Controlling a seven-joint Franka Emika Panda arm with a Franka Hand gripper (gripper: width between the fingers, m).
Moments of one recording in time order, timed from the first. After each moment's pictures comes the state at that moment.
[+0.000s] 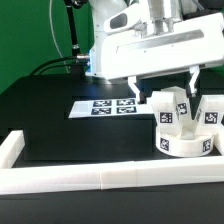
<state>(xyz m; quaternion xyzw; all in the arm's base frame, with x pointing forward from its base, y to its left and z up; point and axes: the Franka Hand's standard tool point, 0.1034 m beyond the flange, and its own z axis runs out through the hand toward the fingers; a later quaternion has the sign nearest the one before) 0.580 0.053 0.111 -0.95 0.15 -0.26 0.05</state>
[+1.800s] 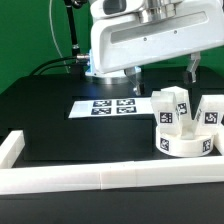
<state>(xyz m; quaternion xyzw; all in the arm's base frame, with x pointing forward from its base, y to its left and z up) 0.592 0.046 0.115 -1.00 -0.05 -0.03 0.07</state>
